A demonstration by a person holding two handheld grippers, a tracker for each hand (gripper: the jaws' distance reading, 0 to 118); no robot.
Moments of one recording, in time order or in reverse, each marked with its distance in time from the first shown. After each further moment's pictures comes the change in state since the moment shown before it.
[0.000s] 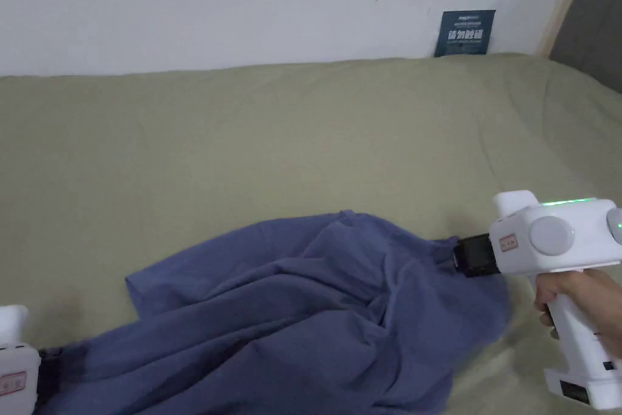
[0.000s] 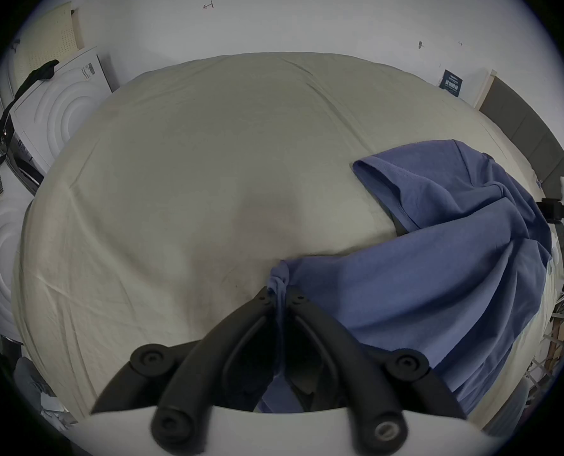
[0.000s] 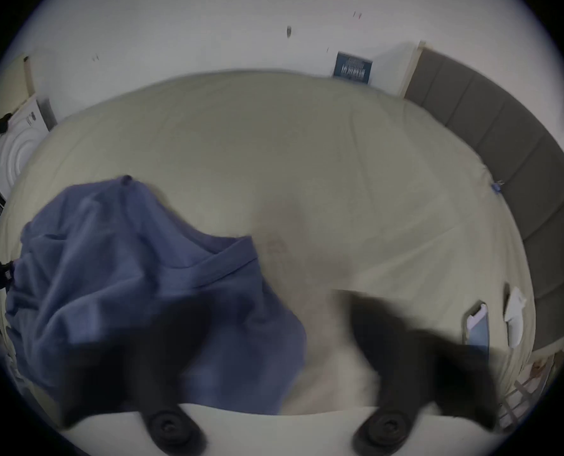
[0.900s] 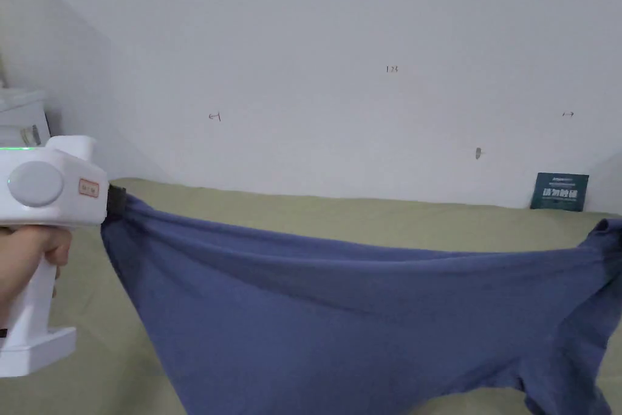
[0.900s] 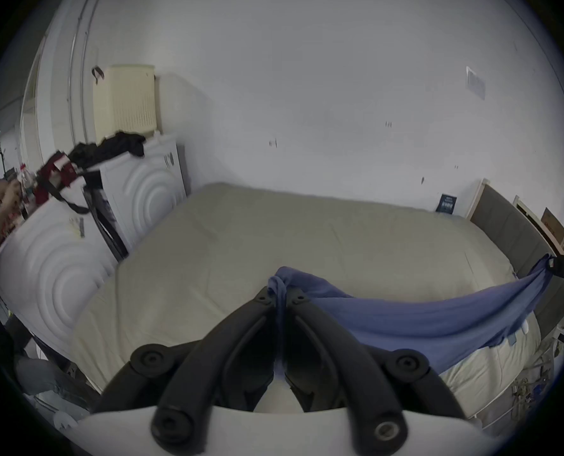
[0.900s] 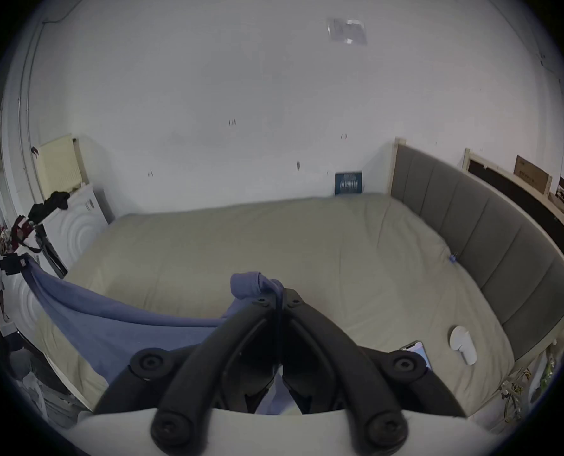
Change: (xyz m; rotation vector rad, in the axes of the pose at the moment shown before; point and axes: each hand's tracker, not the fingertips) left arm -0.092 0.047 0.330 0.500 0.101 0.137; right arm 0.030 -0.010 0.358 0.559 0.151 -0.108
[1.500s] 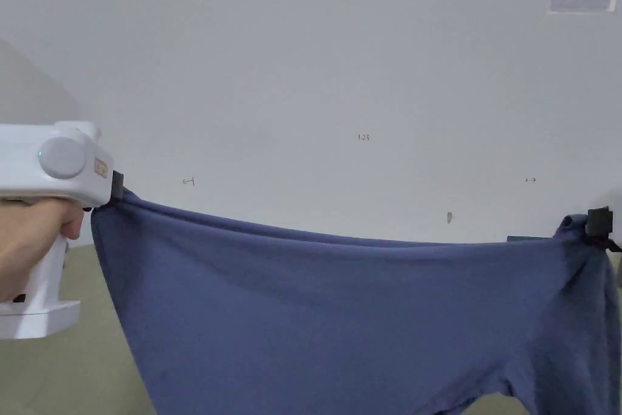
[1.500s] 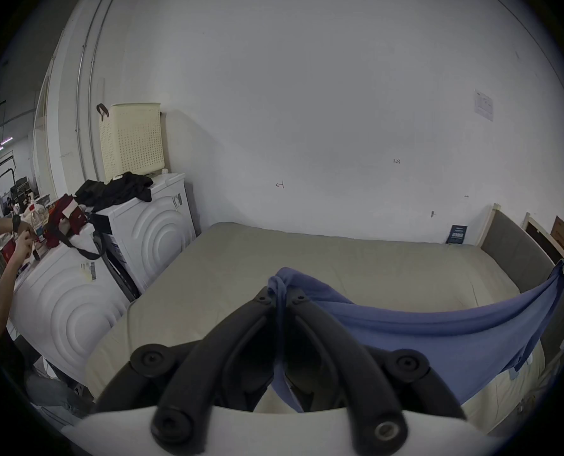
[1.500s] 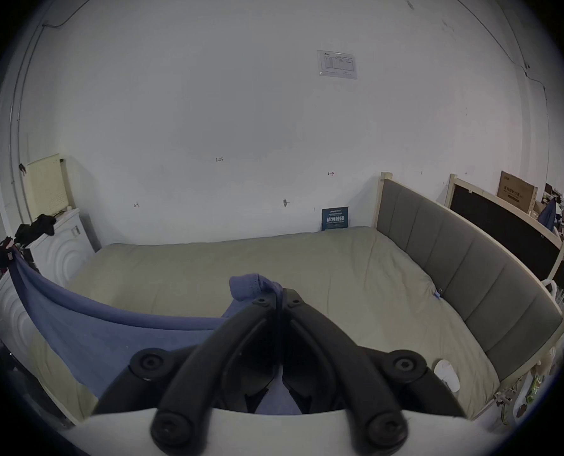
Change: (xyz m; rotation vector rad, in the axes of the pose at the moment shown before) left arm 0.032 0.106 -0.038 0.083 0.064 0.001; right arm -0.020 0.091 -0.039 0.085 -0.085 -0.003
